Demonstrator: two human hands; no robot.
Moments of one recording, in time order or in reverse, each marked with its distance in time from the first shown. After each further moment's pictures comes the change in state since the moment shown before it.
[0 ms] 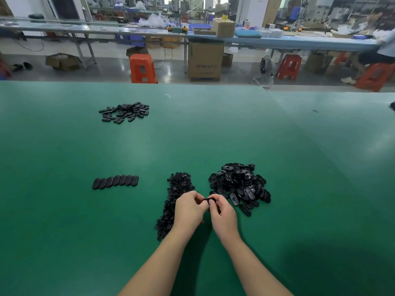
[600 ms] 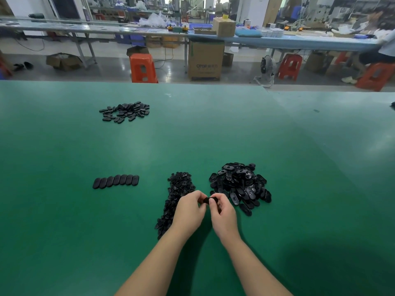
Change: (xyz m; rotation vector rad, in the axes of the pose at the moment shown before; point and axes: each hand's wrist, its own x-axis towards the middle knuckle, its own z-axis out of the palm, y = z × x) left_hand 0.005 -0.014 0.001 0.185 -0.026 0.214; right_hand 0.001 0.002 0.001 0.009 0.018 0.000
